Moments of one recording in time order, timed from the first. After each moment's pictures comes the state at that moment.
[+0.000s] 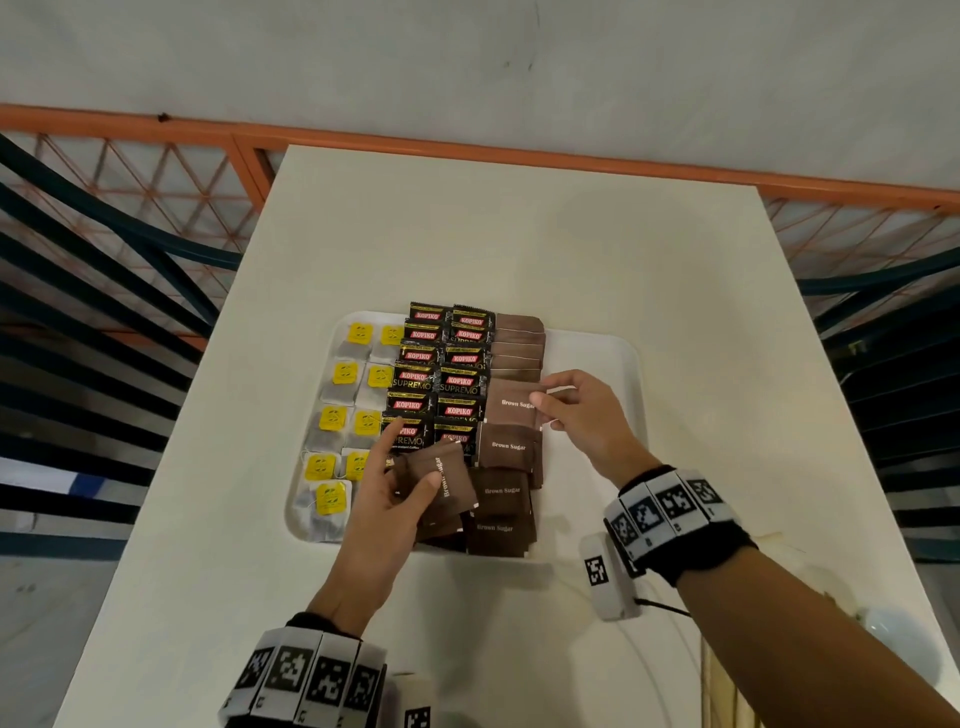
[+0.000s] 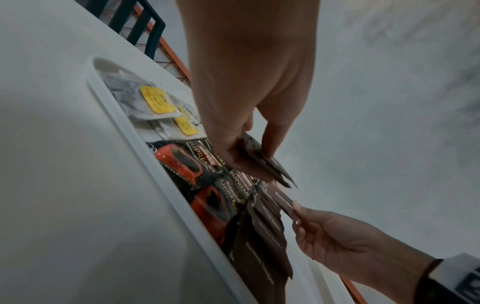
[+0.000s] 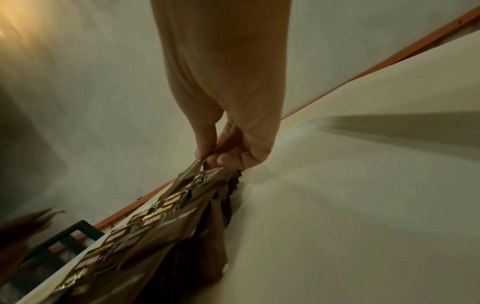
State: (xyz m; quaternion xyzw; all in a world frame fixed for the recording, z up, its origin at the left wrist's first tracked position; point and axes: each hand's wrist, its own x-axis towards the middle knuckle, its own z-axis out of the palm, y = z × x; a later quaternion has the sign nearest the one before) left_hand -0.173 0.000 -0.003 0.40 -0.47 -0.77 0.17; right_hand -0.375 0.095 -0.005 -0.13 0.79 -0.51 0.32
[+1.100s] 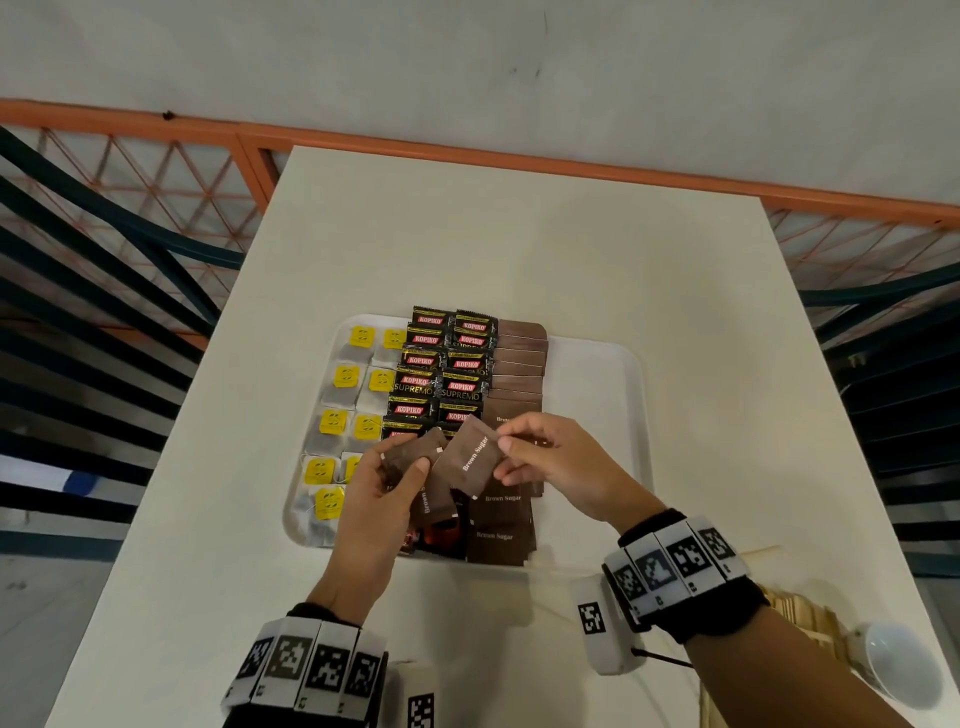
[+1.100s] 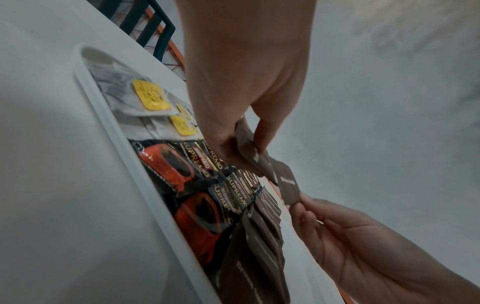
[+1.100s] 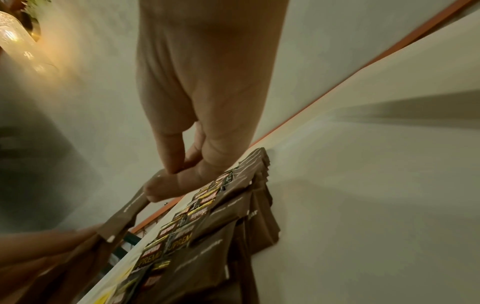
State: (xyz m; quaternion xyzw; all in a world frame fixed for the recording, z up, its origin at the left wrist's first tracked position) left_hand -0.182 -0.012 -0.010 0.44 -0.49 -0.73 0.19; right_hand -0.339 0.099 0.017 -0.21 0.69 -0.50 0.49
